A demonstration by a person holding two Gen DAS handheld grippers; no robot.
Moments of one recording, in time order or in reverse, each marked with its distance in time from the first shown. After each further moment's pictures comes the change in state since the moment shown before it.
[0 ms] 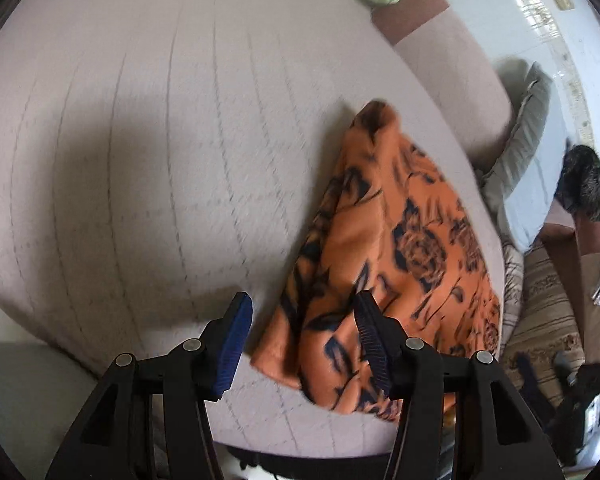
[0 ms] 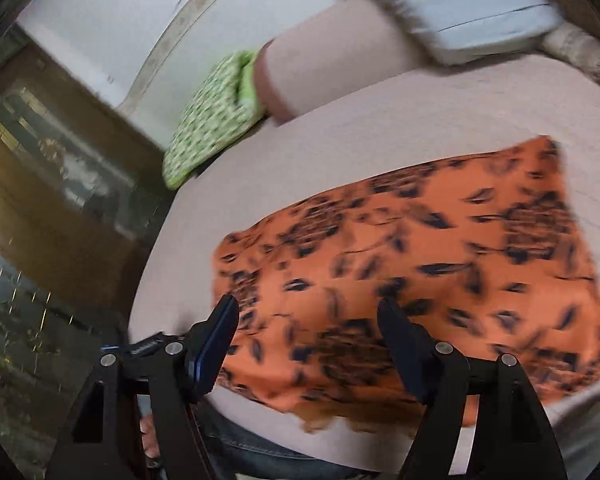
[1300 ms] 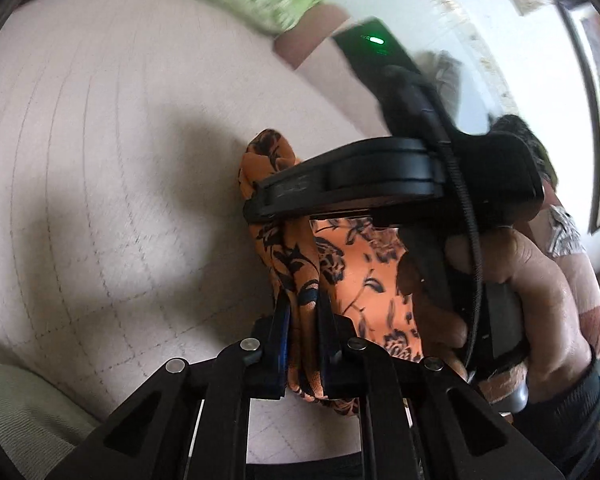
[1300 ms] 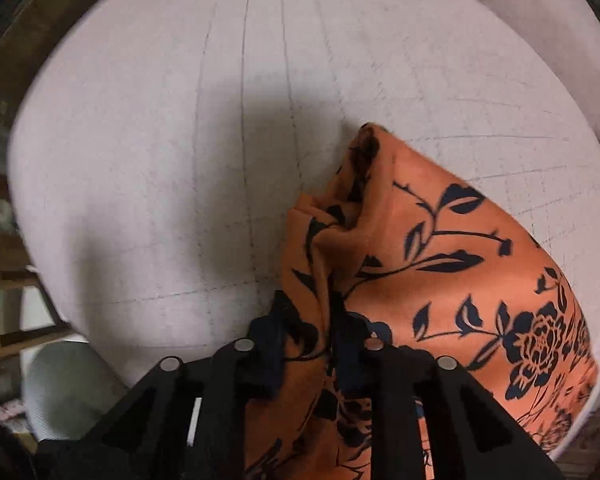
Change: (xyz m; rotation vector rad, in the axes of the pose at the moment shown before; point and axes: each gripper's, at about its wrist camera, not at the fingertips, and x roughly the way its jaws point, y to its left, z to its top) left arm -0.026 -0.041 -0.019 0.233 -0.167 -0.199; right arm 0.261 0.169 0.011 -0.578 0.643 -0.381
